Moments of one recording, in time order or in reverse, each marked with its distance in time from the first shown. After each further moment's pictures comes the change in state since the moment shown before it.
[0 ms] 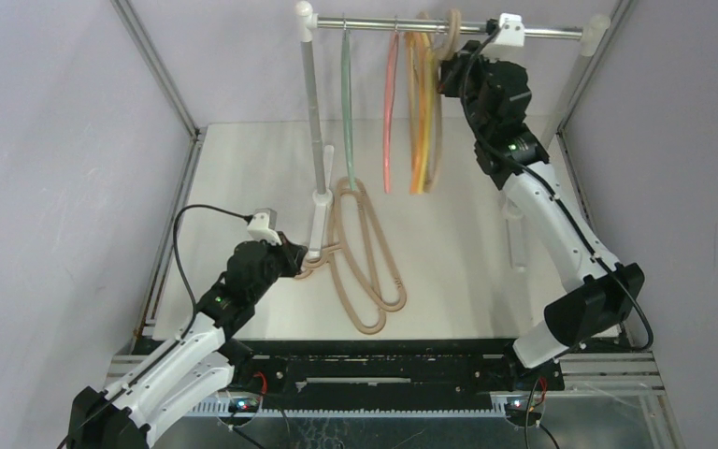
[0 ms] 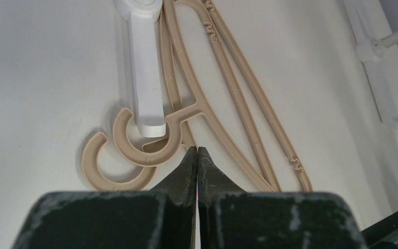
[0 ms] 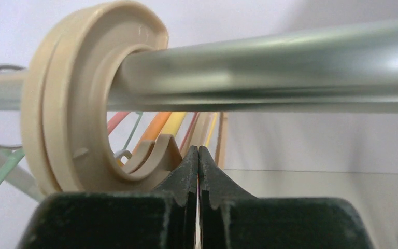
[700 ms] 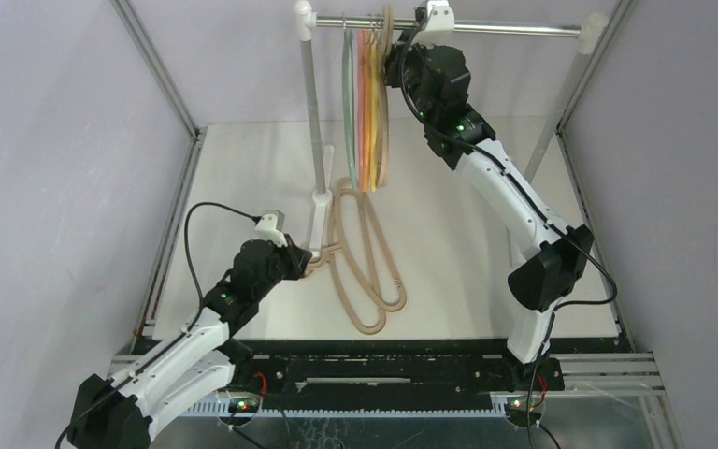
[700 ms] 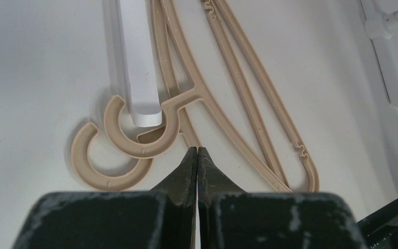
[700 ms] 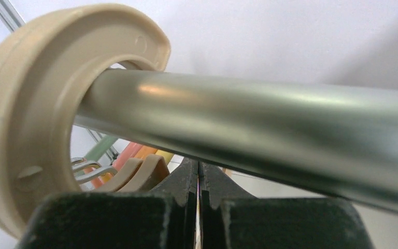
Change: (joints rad) left arm 0.000 0.065 -0.014 0.024 0.047 0.009; right arm 0.173 0.276 0.317 -0.041 0.007 -0.086
